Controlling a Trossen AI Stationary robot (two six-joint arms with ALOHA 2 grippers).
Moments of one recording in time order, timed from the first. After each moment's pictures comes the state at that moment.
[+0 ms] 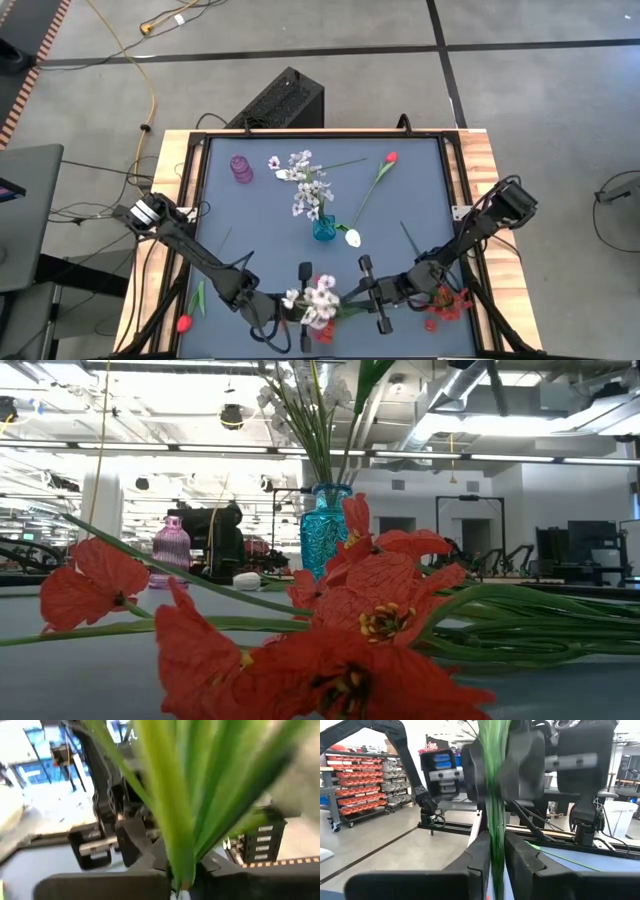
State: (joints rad) left arm -0.63 1.83 1.26 0.50 -0.69 0.07; right arm 0.65 1.72 0.72 1.15 0.39 -0.06
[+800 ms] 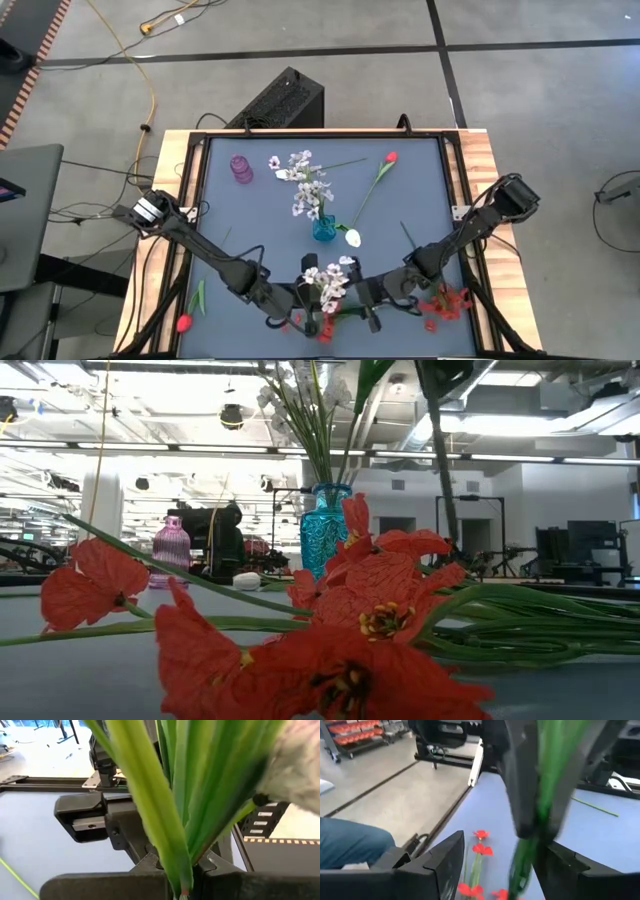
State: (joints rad) left arm -0.57 1.83 1.26 0.27 -0.60 -0.20; right arm 0.59 1.68 0.88 0.53 0.29 0.05
